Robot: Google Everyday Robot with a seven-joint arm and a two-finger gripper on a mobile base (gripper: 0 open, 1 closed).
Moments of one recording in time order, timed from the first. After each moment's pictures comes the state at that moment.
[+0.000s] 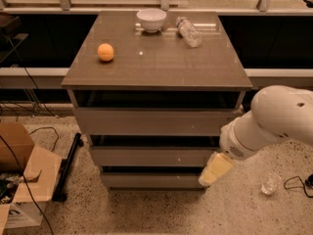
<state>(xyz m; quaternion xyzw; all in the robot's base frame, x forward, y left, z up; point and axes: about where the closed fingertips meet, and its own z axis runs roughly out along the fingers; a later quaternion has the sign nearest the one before) 0.466 -0.176 0.714 -0.48 0.85 0.07 0.18</state>
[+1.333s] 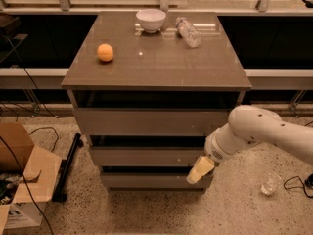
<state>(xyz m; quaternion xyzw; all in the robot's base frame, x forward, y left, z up) 0.526 -0.160 0.595 -0.48 0.85 0.13 0.17</state>
